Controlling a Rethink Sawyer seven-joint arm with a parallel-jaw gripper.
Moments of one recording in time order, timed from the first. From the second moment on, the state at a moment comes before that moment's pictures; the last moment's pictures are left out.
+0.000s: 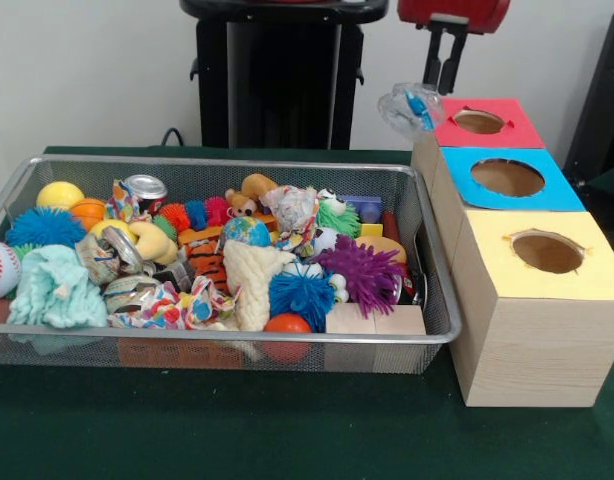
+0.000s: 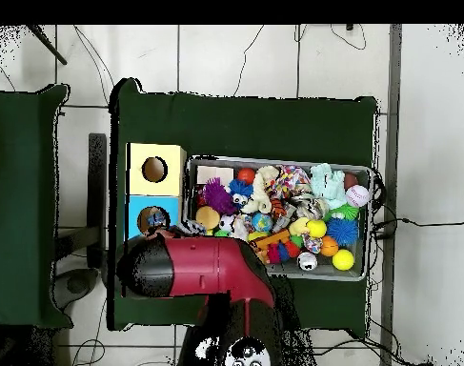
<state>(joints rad) 0.00 -0.92 -0.05 1.83 -0.06 0.61 1.93</state>
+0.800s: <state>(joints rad) 0.17 -0.88 -0.16 1.73 0.04 0.65 2.04</state>
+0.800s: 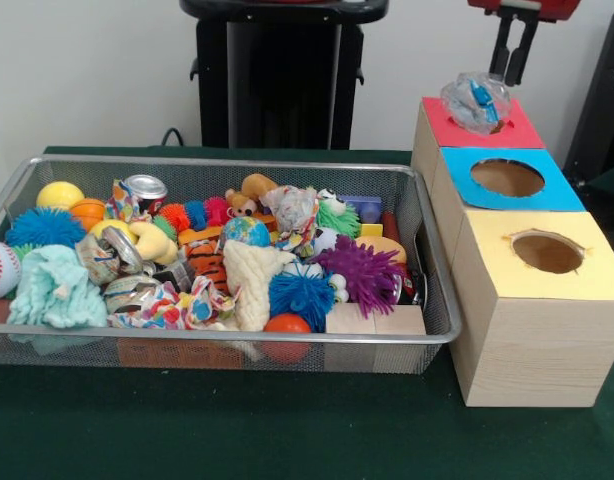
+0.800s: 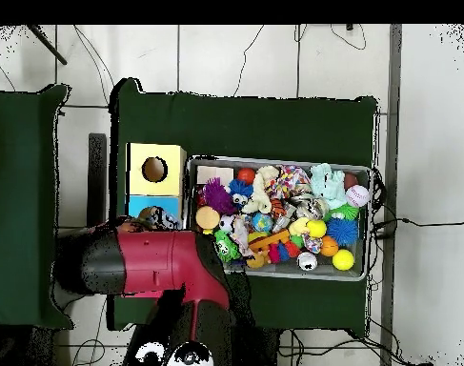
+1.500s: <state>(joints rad) 0.22 -0.82 -0.20 1.73 0.09 0.65 2.09</state>
